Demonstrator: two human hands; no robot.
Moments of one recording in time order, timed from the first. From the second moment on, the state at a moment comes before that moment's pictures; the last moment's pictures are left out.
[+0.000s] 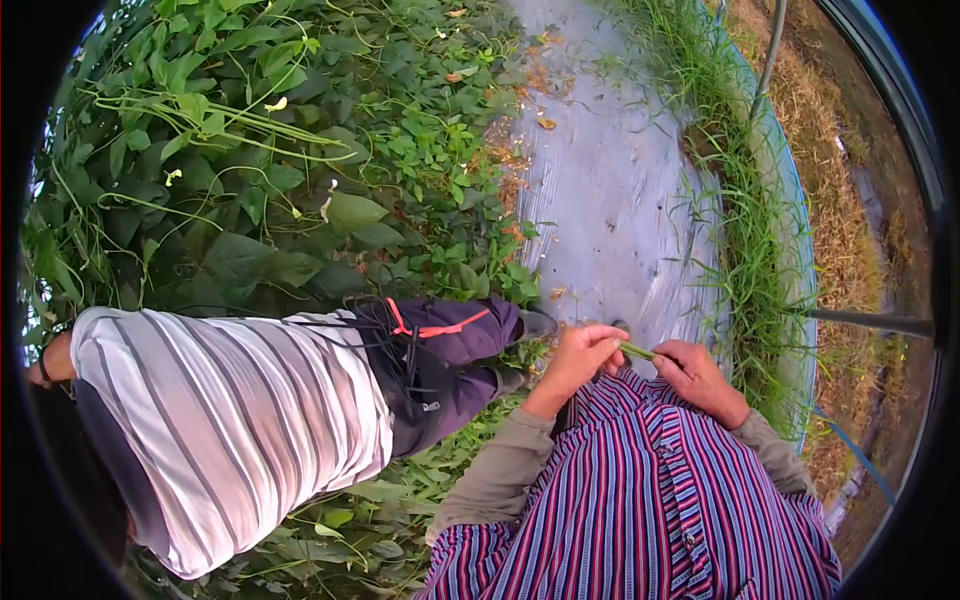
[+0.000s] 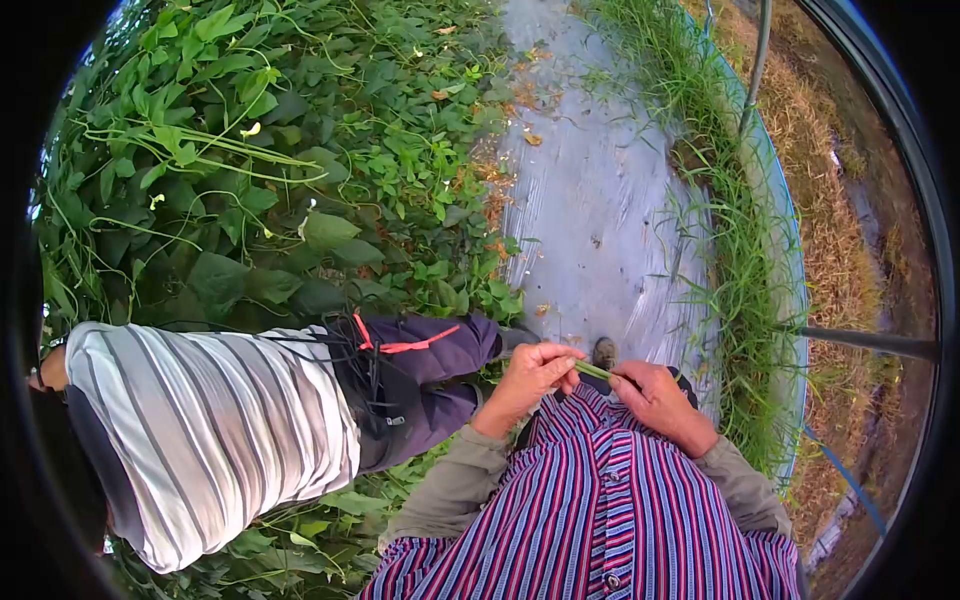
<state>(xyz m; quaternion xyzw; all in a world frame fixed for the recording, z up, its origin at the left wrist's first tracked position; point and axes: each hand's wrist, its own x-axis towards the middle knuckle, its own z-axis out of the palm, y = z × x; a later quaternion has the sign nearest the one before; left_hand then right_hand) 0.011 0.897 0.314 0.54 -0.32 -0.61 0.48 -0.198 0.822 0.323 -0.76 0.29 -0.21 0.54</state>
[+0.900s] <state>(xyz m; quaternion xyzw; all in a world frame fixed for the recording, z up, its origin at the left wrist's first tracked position) 0.020 0.658 0.419 0.70 -0.67 -0.13 0.19 -0.111 0.533 0.370 -0.82 0.08 -0.03 0.57</state>
